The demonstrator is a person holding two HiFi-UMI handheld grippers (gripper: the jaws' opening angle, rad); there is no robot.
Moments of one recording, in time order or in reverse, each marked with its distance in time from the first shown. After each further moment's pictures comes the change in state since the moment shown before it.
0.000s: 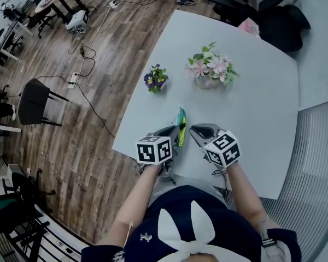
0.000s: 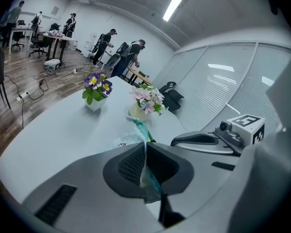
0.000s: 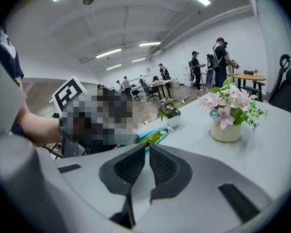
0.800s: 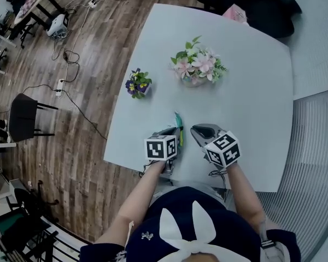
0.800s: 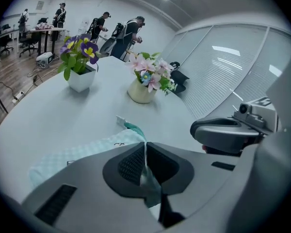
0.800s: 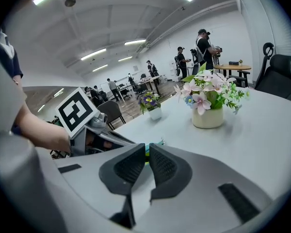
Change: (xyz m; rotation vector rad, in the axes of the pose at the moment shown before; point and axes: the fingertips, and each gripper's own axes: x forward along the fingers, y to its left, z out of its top) left arm 0.083 0.007 -0.032 0.048 0.190 0.033; right arm -0.010 -0.055 -0.028 0.128 0.029 -0.089
